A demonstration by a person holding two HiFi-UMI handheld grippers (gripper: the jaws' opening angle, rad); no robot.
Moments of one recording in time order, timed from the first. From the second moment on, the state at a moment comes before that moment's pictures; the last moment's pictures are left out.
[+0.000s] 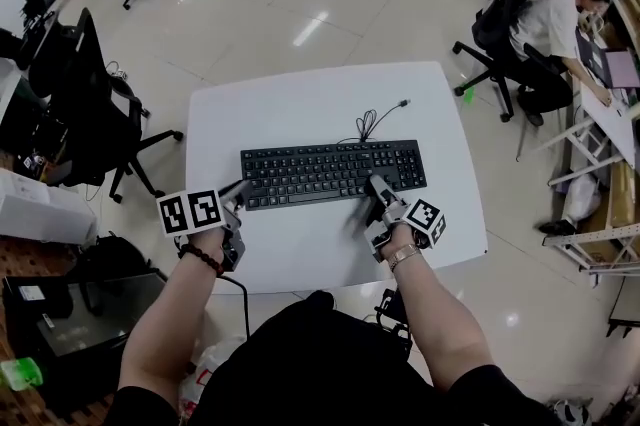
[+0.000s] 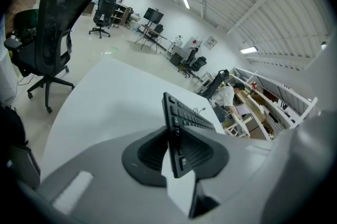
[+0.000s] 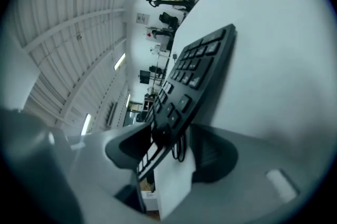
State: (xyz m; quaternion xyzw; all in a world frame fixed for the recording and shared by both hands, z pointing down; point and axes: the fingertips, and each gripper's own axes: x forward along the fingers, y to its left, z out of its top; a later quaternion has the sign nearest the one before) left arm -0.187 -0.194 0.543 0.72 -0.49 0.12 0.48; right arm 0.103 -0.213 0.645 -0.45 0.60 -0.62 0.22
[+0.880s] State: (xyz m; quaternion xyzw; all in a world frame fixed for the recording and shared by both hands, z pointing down) left arm -0.199 -0.194 0.528 0.76 -0.46 -0.01 0.46; right arm 0.111 -0.208 0.500 -0.46 0.73 -0.47 0.19
